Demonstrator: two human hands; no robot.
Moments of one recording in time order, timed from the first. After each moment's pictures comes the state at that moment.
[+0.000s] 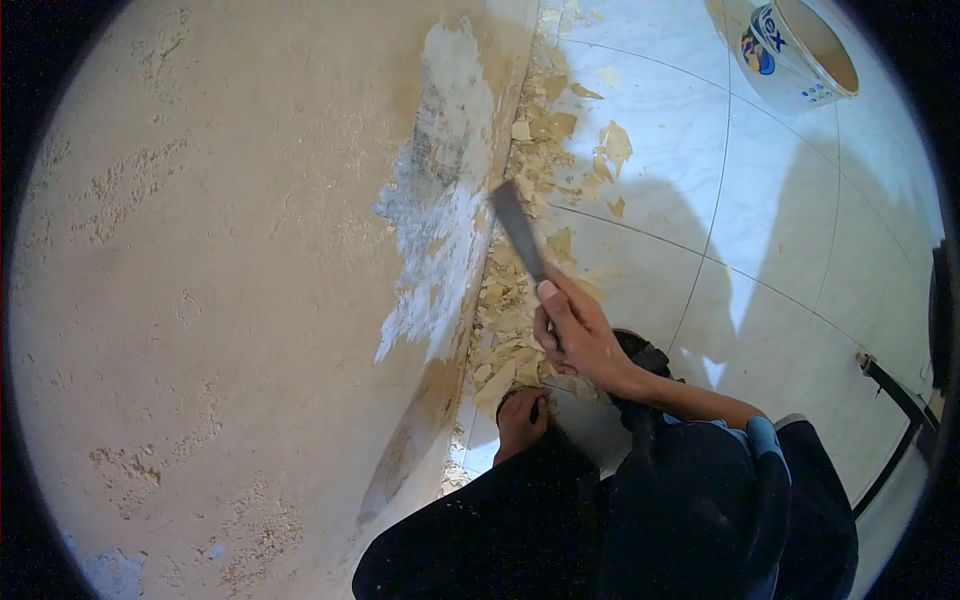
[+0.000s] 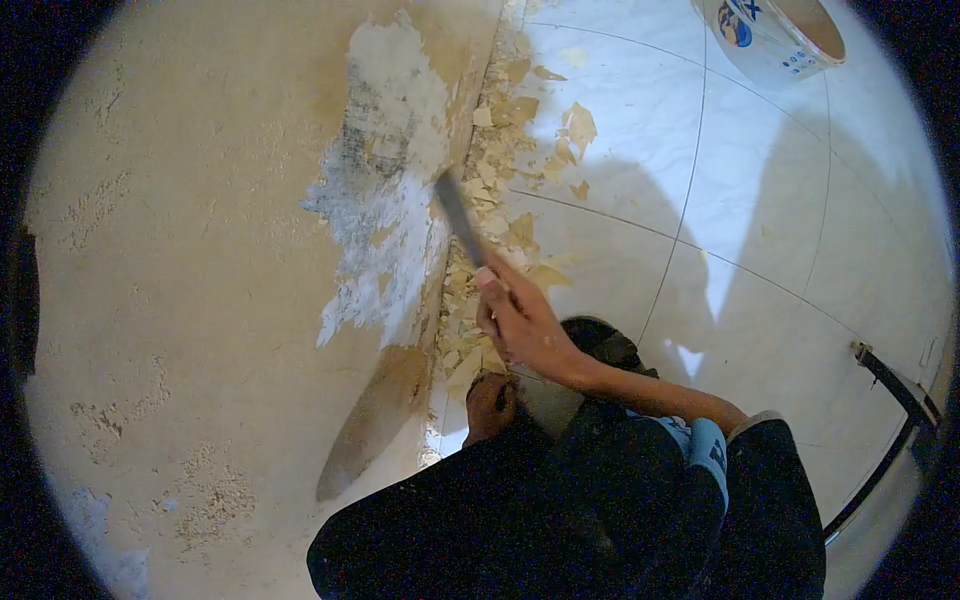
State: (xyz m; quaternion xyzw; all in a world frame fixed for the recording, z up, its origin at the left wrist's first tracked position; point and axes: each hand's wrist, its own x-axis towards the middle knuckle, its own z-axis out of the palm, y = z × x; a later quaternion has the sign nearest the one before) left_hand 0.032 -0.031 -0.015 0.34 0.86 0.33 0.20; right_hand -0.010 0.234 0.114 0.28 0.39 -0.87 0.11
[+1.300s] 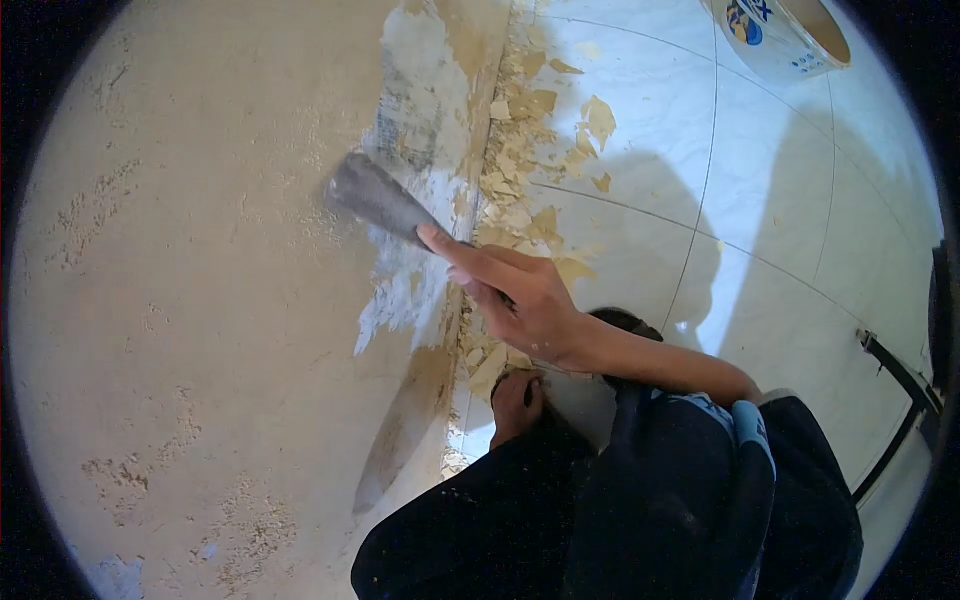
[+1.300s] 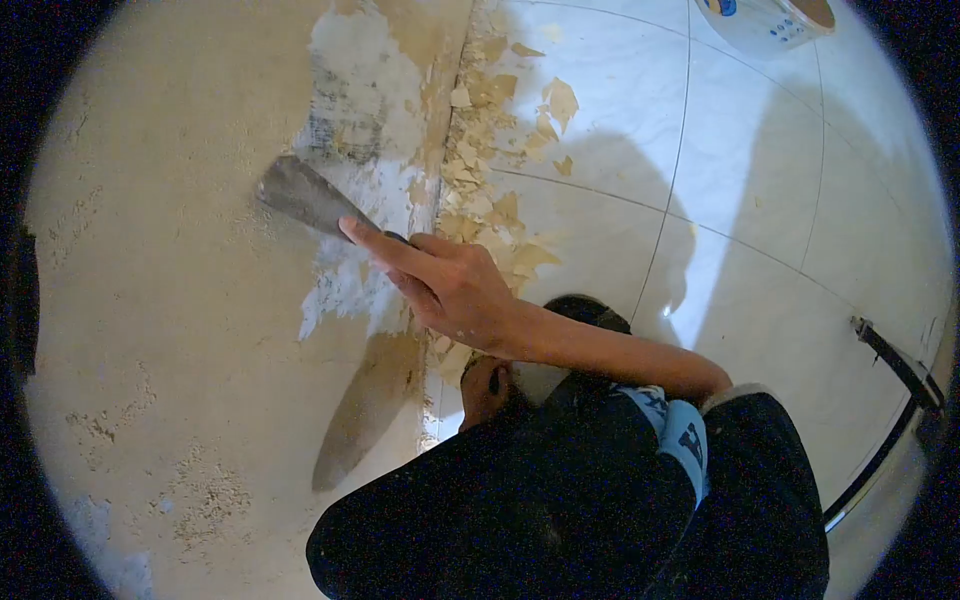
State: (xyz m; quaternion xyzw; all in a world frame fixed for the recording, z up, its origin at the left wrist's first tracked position) left_hand 0.040 -0.039 -0.018 0.33 0.85 0.31 0.25; right_hand -0.050 0.223 0.118 0.08 0.73 -0.64 -0.24
